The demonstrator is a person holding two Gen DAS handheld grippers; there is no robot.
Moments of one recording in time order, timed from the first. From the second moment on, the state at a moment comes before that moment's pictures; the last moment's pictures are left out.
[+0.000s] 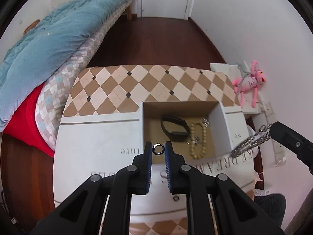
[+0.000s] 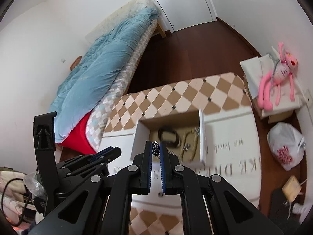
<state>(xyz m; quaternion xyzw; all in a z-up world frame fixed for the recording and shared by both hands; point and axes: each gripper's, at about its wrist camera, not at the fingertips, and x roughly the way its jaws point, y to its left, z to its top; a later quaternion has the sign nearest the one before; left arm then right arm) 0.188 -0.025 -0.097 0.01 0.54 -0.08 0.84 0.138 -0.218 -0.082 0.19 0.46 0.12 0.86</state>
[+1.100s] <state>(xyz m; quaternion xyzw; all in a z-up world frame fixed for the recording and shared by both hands) 0.238 -0.001 -0.134 0.02 0.57 0.00 0.82 0.219 -0.209 -0.175 0.04 0.60 0.01 0.80</state>
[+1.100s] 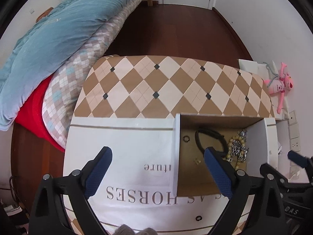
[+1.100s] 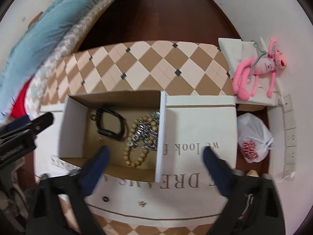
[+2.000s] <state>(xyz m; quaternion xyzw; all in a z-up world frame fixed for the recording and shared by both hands) 0.138 -0.007 -0.079 0.02 0.49 0.01 0.87 0.137 -0.216 -0.115 0.03 0.51 -0.04 0.86</state>
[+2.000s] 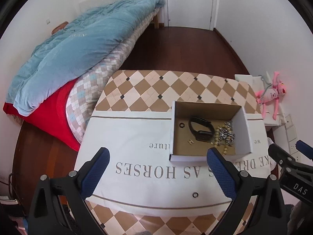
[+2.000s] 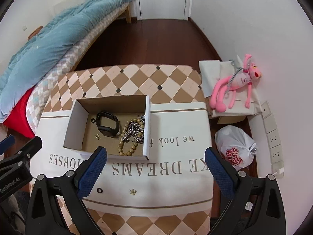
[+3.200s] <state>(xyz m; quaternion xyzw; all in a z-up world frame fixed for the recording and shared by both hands) 0.089 0.013 -0.206 0.07 0.57 0.06 0.82 0.080 -0.168 -0.260 0.03 0.55 0.01 0.83</state>
